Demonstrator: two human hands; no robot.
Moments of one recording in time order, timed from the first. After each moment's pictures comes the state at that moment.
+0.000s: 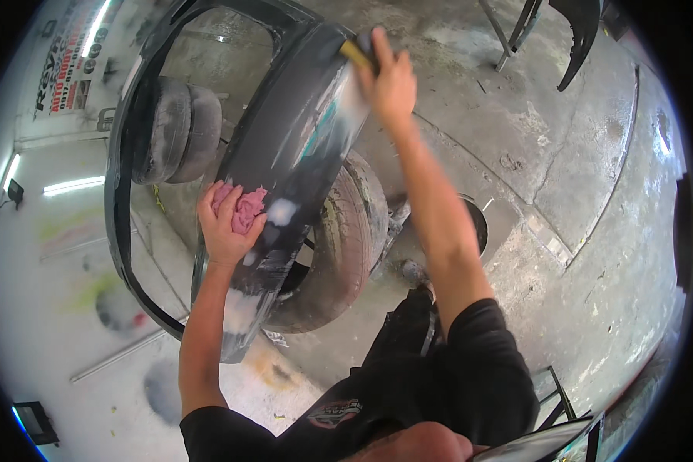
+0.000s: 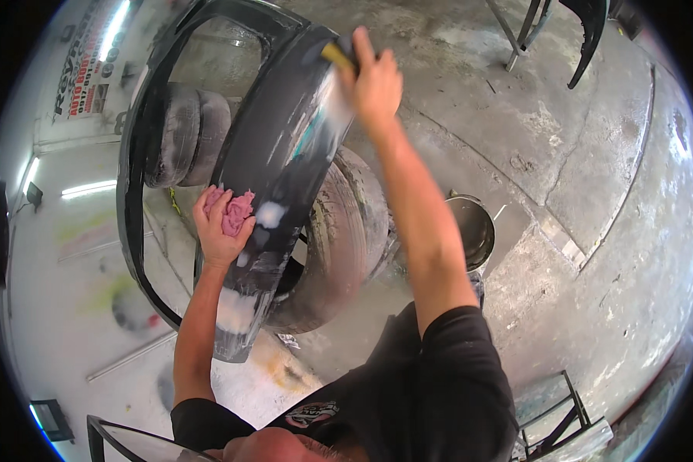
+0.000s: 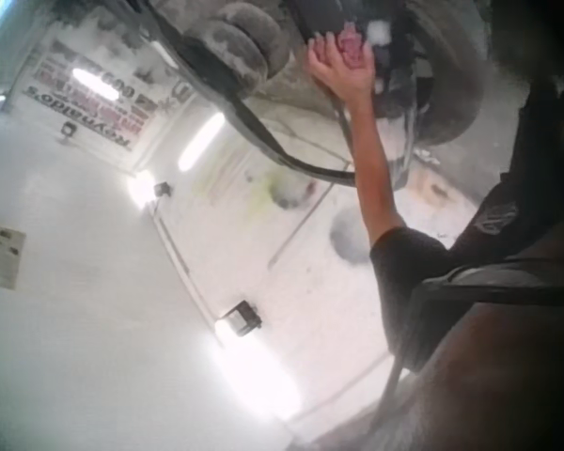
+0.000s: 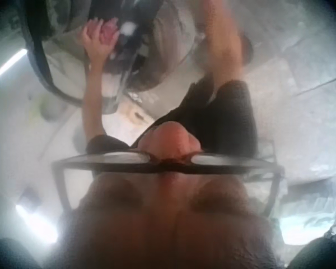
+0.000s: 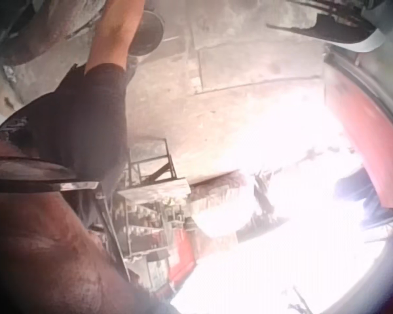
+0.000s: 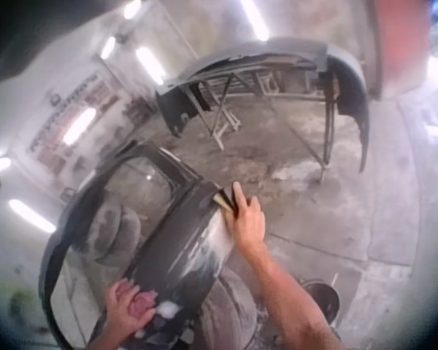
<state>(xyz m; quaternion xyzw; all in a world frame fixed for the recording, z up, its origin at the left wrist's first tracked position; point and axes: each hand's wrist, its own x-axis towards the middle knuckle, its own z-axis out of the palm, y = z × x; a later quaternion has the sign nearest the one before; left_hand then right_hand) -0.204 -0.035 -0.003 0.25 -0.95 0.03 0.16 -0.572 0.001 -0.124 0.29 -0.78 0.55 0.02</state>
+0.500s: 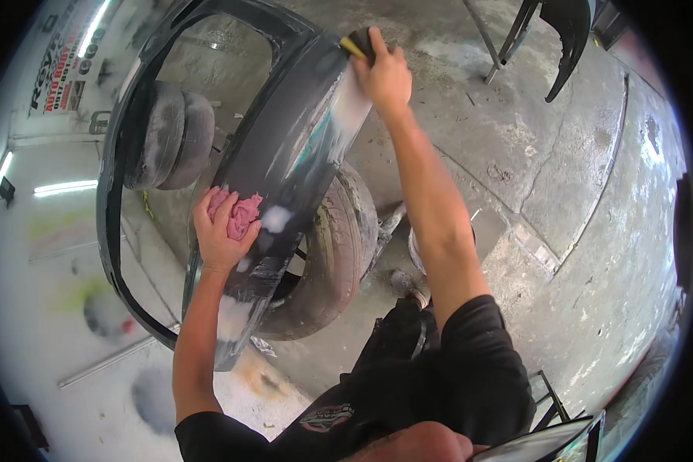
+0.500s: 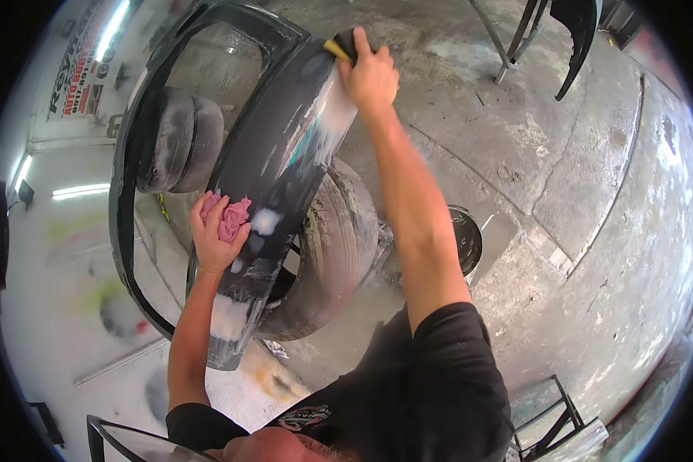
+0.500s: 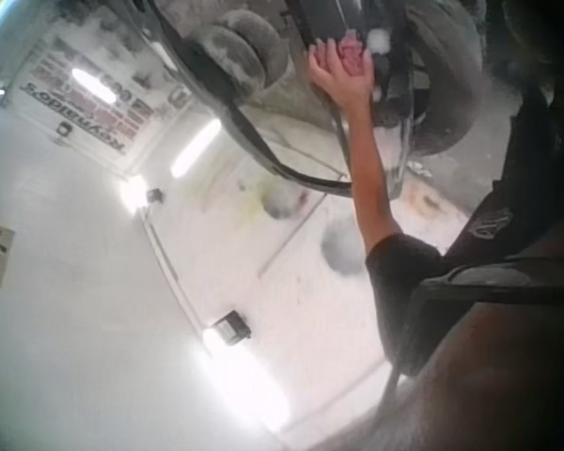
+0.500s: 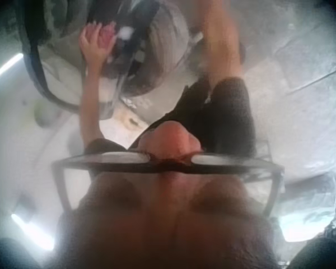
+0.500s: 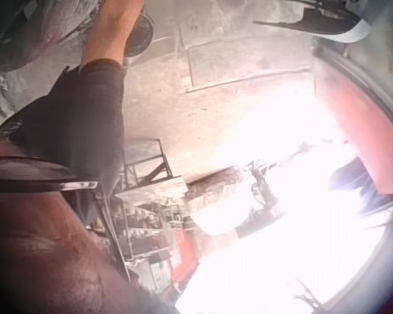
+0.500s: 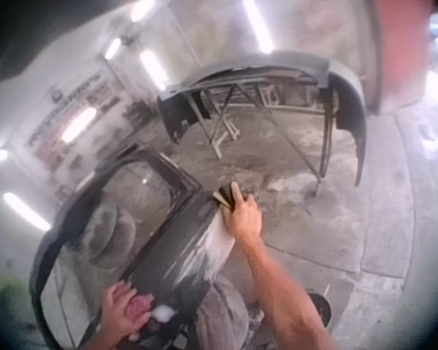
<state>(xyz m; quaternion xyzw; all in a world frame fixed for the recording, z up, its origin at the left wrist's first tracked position) -0.203 -0.035 -0.004 0.25 -0.95 0.02 0.17 -0.588 -0.014 -0.111 0.30 -0.81 0.50 0.01</state>
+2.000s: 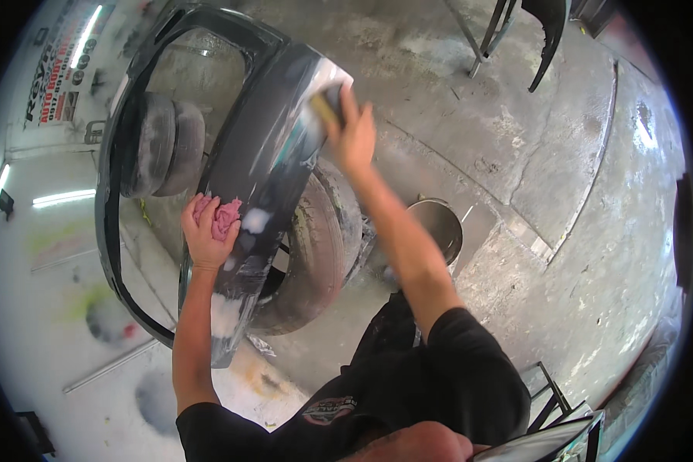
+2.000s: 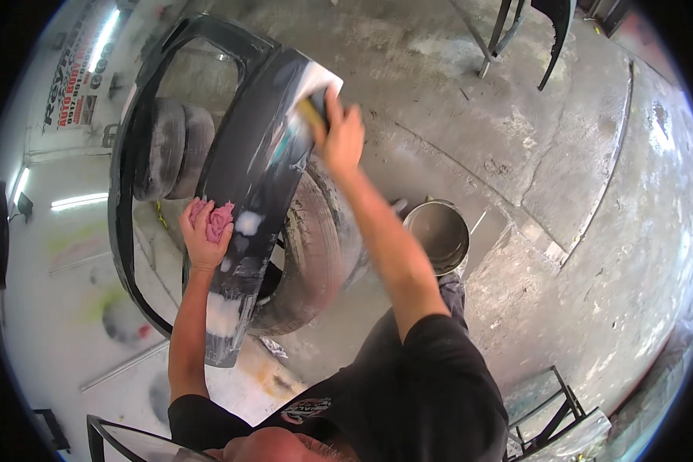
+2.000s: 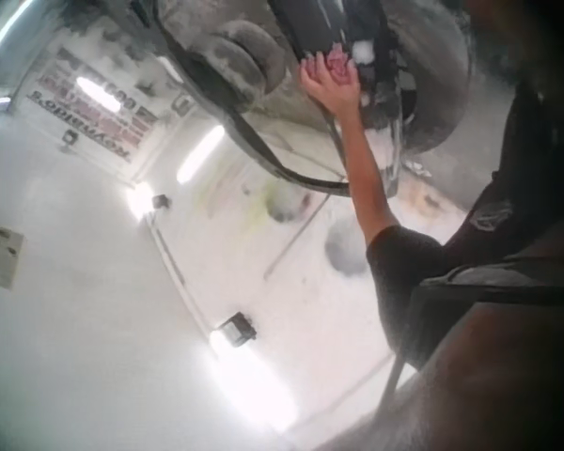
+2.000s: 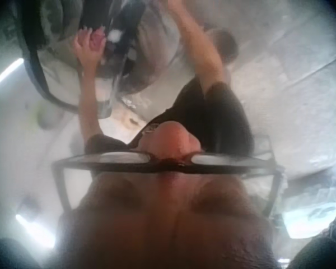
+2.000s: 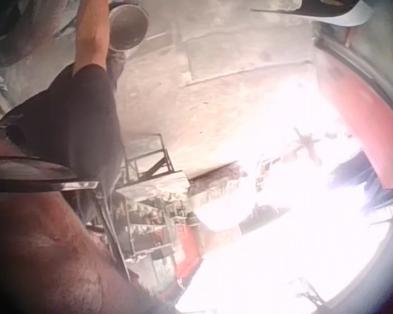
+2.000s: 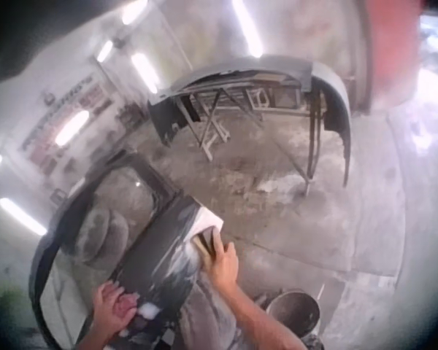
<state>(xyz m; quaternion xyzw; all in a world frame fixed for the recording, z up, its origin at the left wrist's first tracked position) -0.190 -0.032 -0.004 0.27 -0.95 0.05 0.16 -0.513 0.034 -0.158 0.27 -0.76 0.58 -0.02</state>
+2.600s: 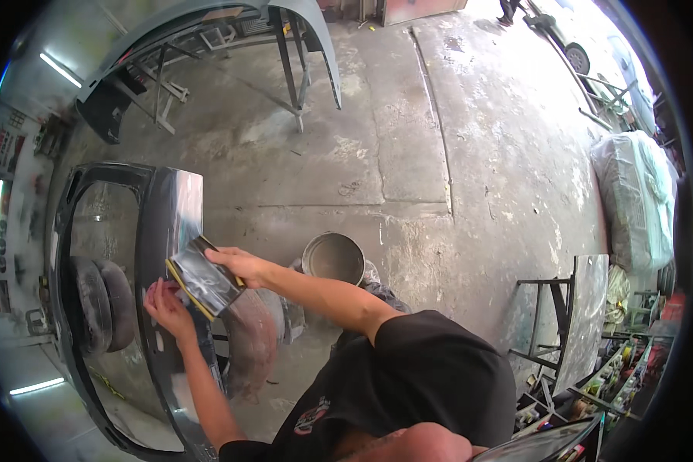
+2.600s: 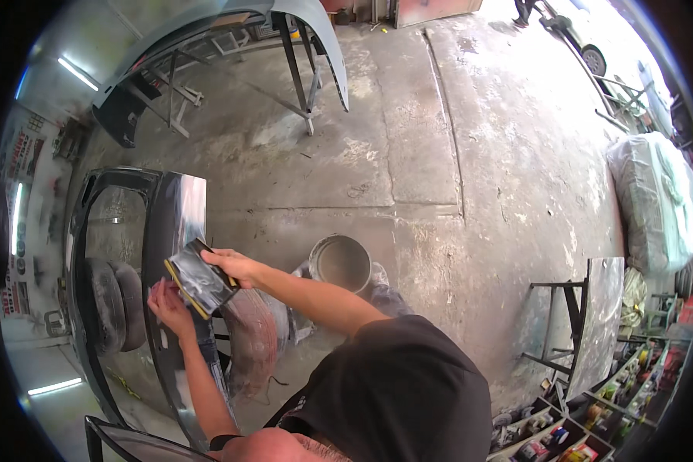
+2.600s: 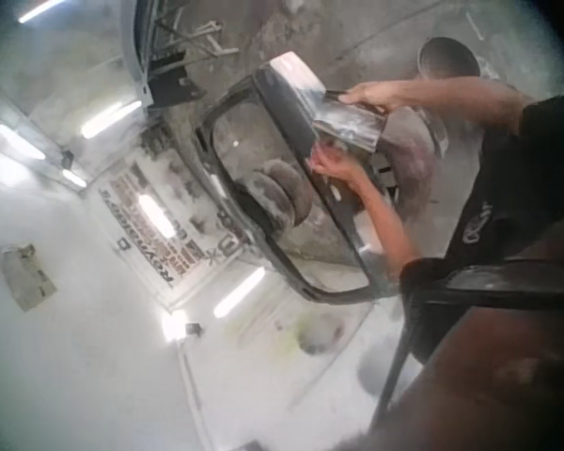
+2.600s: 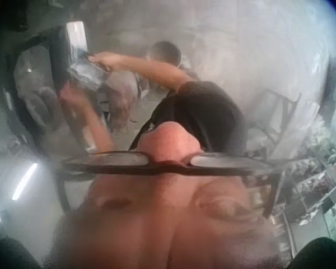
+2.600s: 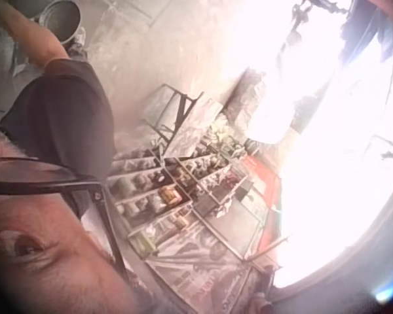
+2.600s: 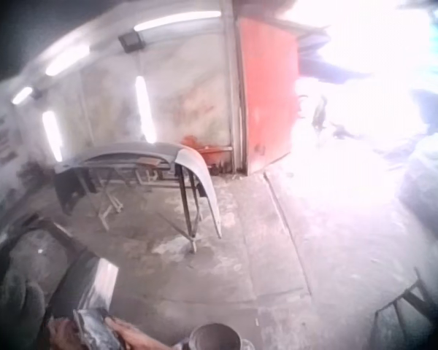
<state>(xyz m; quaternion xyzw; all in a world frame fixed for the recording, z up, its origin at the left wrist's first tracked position) -0.255 0.030 -0.025 0.22 -0.90 -0.04 0.37 -0.438 0.190 -0.057 0.05 -0.24 0.75 -0.62</state>
